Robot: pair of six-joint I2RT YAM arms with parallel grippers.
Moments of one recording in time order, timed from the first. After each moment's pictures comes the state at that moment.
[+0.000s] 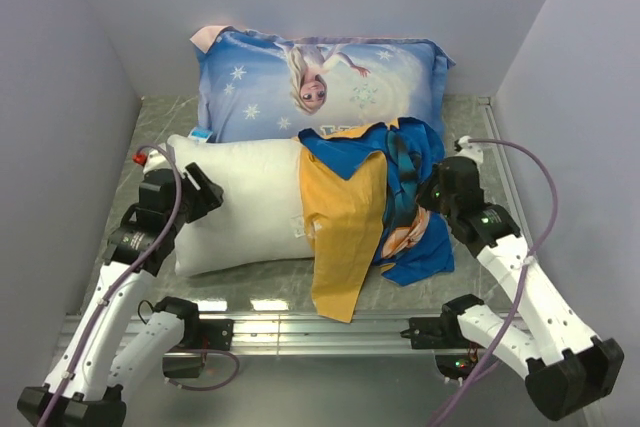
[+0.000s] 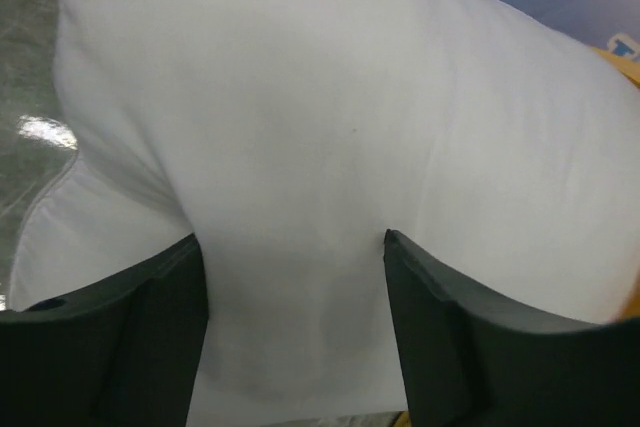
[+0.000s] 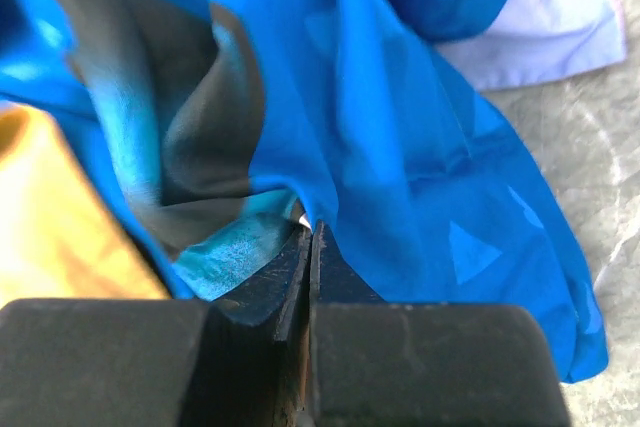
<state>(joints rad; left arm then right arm) -0.24 0.73 0.84 -0.64 -0.18 -0.64 0.32 0.88 0.87 -0.58 0.22 0.62</state>
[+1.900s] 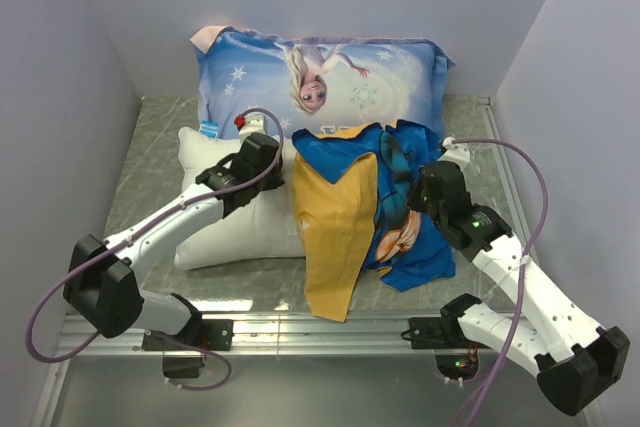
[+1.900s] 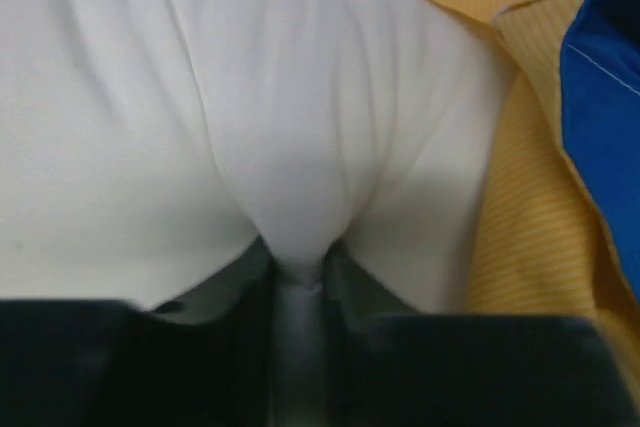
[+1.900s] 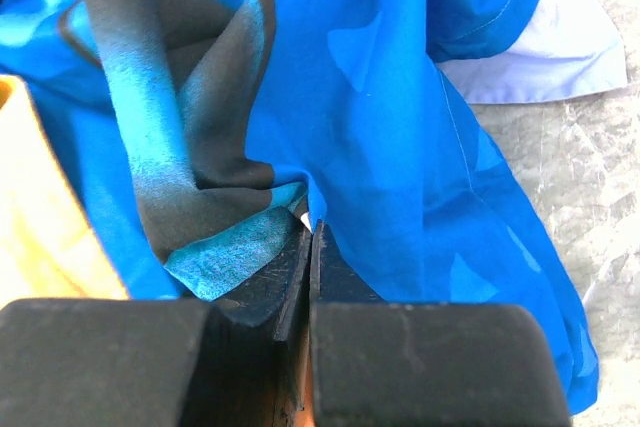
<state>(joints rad) -0.63 1.38 1.09 -0.42 -0.38 -0.65 0.50 0.91 0.85 -0.55 0.38 0.58</state>
